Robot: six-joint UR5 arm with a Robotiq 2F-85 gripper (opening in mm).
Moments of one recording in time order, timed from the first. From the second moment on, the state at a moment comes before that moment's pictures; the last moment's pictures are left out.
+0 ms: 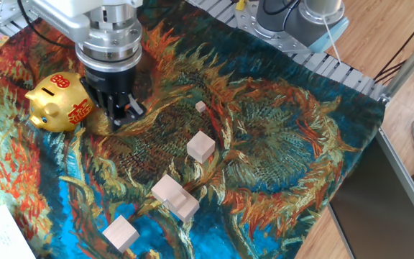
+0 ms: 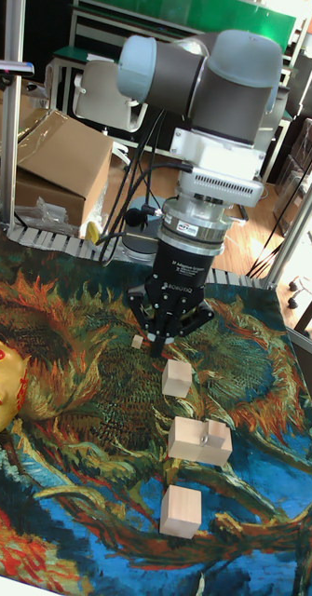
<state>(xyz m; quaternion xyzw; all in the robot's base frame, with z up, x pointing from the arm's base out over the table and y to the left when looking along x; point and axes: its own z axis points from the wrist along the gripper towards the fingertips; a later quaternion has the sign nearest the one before) 0.625 0.016 0.209 -0.03 0.99 0.00 0.10</state>
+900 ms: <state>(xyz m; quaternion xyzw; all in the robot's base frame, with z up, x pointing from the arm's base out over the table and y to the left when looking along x) 0.613 0.006 0.214 -0.05 1.00 -0.01 0.07</state>
